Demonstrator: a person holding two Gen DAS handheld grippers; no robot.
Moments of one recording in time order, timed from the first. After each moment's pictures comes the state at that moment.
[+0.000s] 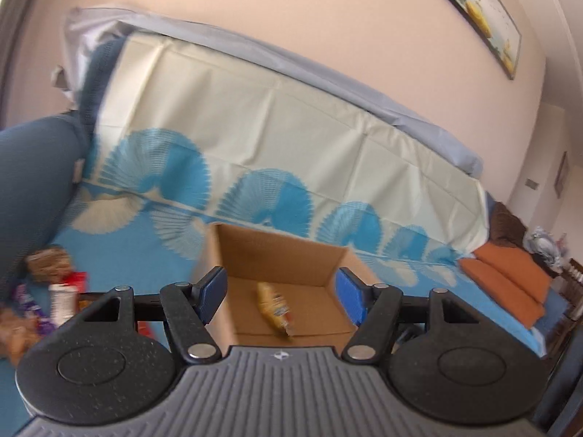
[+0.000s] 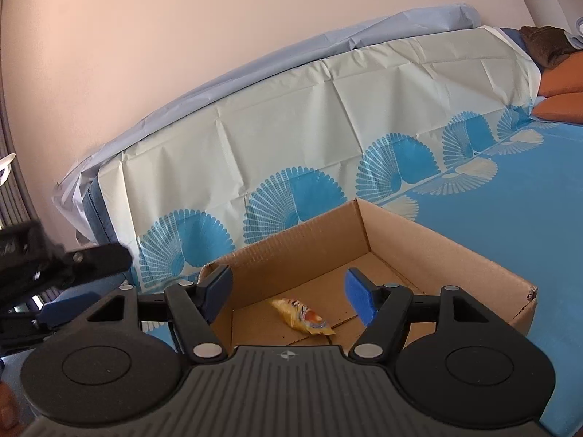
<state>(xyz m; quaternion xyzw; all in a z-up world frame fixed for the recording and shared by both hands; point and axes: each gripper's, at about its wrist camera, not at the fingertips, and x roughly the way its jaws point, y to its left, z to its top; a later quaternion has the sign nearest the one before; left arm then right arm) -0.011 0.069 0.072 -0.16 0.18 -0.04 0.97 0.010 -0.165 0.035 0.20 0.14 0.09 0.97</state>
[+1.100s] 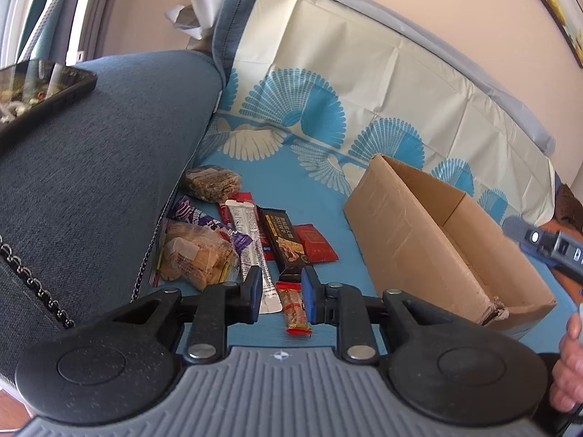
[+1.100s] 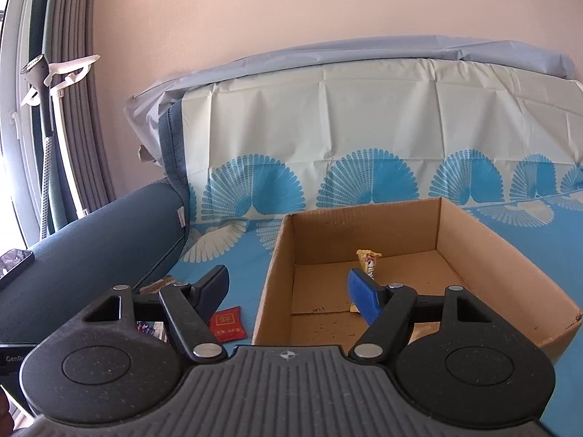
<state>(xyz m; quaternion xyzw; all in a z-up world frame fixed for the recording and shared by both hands) -0.079 0.226 -0.006 -0.18 0.27 0.05 0.94 -0.023 -0.083 0.050 0.06 0.17 0.20 0.96</state>
